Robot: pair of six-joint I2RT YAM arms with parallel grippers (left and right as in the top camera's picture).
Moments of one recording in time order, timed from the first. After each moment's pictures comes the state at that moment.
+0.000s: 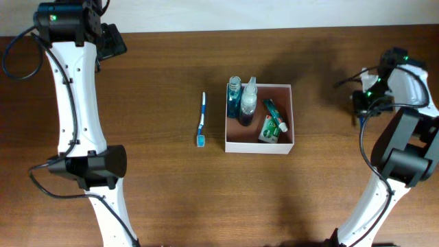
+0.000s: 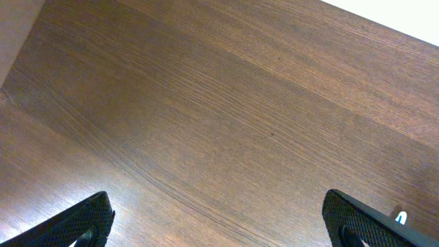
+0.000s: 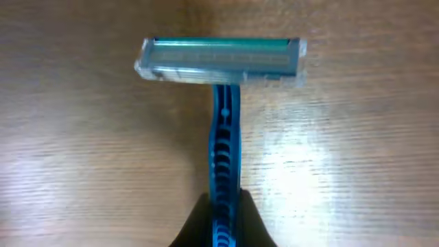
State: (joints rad) left arm 0.01 2.28 2.82 -1.67 -0.33 -0.38; right arm -0.38 2.29 1.90 -1.17 -0.01 -0.29
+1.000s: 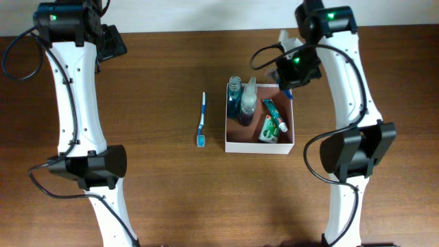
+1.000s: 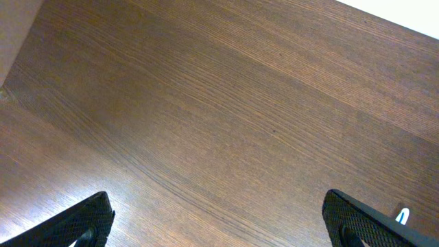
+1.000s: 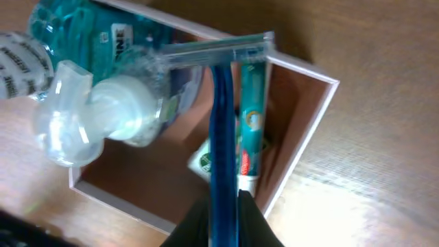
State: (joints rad) left arm 0.01 2.28 2.82 -1.68 -0.33 -0.38; right arm 0.13 2.29 2.45 -1.67 -0.25 -0.09
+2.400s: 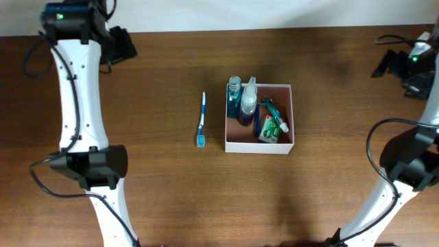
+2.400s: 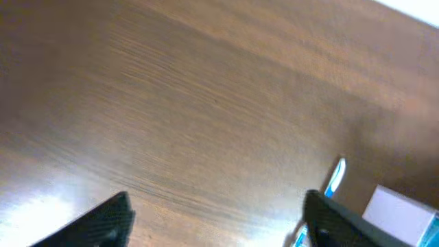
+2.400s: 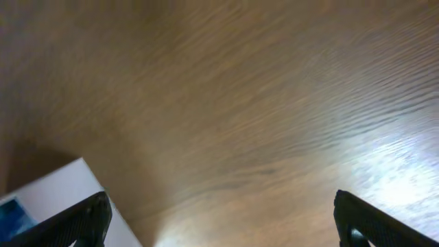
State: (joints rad) left arm -0.02 2.28 2.72 -1.63 -0.08 -0.34; right arm -0.49 2.29 2.45 -1.53 -0.18 0.11
